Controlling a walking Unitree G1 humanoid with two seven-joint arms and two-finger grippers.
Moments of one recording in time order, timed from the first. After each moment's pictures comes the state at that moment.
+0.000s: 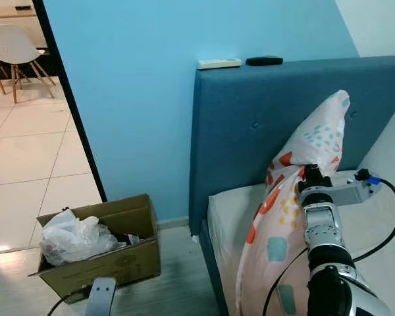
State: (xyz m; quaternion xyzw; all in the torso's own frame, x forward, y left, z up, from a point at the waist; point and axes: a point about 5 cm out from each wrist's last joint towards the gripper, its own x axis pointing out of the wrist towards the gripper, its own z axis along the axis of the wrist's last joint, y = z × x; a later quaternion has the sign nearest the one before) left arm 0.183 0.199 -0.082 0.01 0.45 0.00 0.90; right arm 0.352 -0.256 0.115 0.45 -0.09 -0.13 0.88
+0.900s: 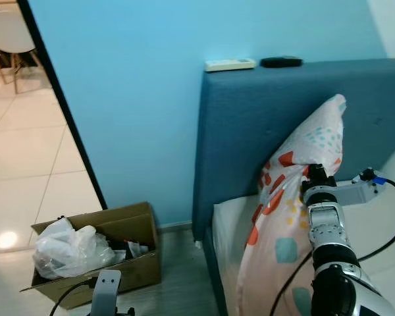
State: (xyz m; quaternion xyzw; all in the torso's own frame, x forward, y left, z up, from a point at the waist) left arm 0.176 0.197 -0.085 0.00 0.46 0.00 0.89; right arm 0.364 -0.231 0.126 0.47 -0.10 -0.07 0.88
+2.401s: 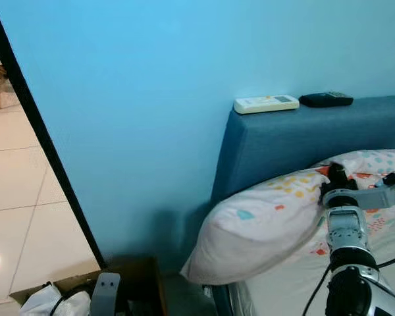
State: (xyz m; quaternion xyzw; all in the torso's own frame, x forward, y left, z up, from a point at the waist) left arm 0.175 0.188 -0.087 0.00 0.46 -0.01 0.89; right arm 0.336 -0.306 0.122 0.43 -0.12 -0.16 0.88
